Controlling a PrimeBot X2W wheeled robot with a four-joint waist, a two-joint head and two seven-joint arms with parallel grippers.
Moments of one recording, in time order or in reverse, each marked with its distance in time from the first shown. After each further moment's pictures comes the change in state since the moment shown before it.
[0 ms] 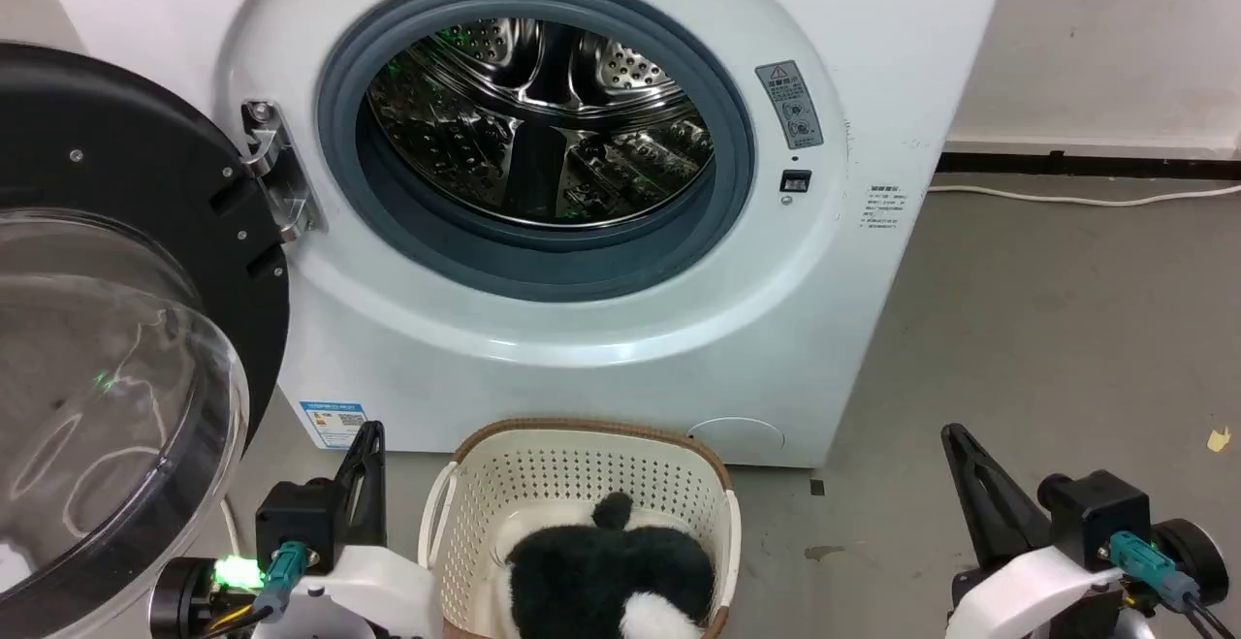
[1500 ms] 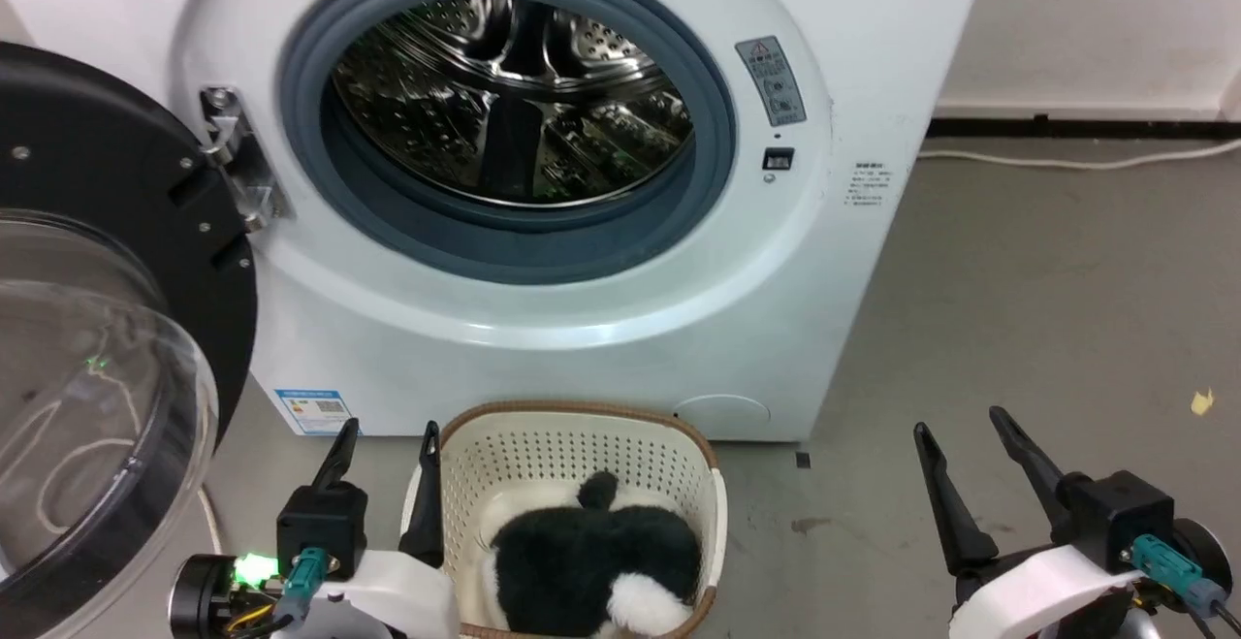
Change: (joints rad) left arm -0.001 0.001 -0.033 0.008 0.000 0.010 -0.032; right arm 0.000 0.000 -0.003 -0.008 0.053 0.000 -0.030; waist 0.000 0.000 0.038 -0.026
